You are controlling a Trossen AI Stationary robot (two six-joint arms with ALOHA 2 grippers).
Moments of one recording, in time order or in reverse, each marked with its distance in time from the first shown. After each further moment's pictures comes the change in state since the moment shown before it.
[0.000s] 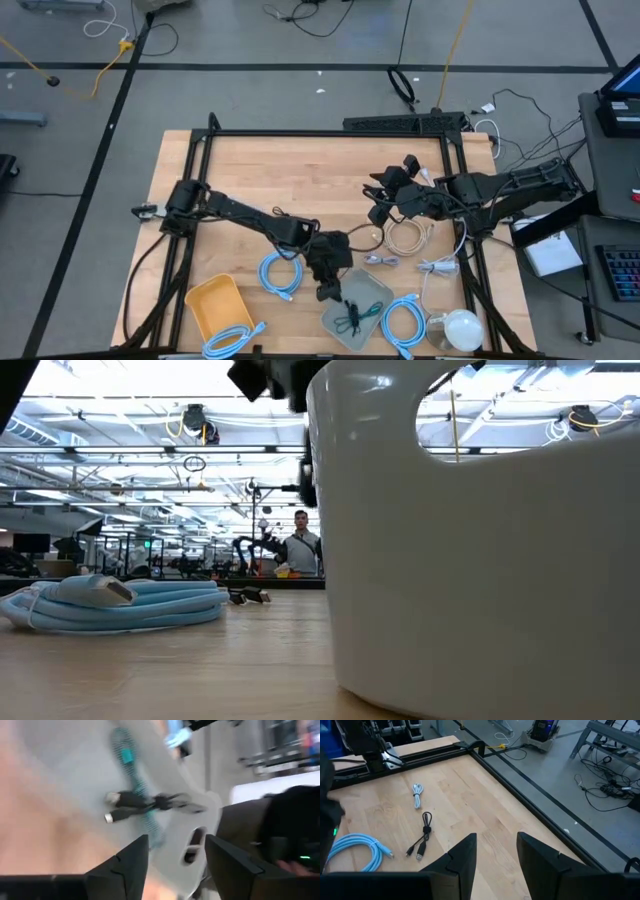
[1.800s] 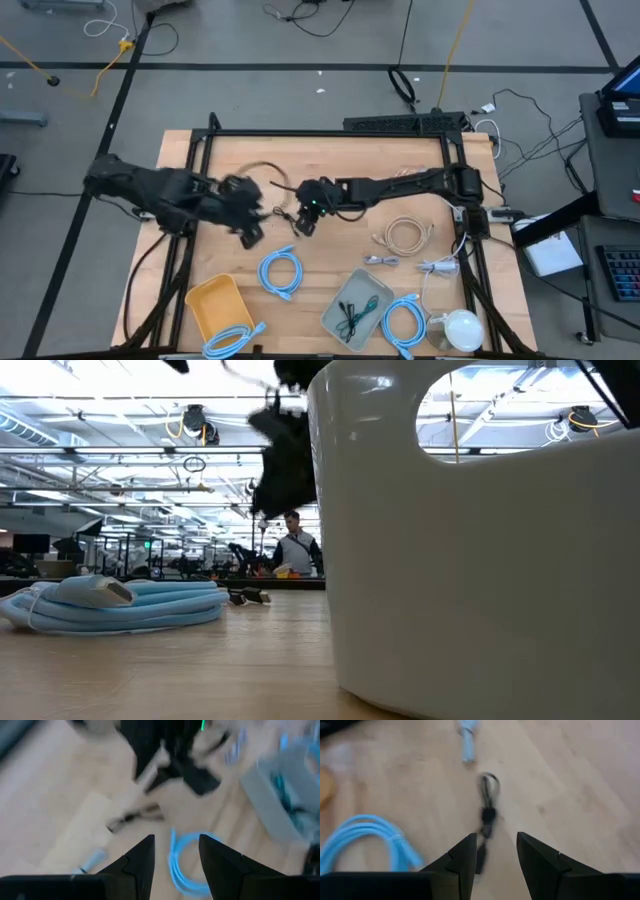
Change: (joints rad) left arm -0.090 -0.727 0.000 -0.990 -0.935 -0.109; right arm -0.261 0.759 0.256 0.366 -0.629 -0.033
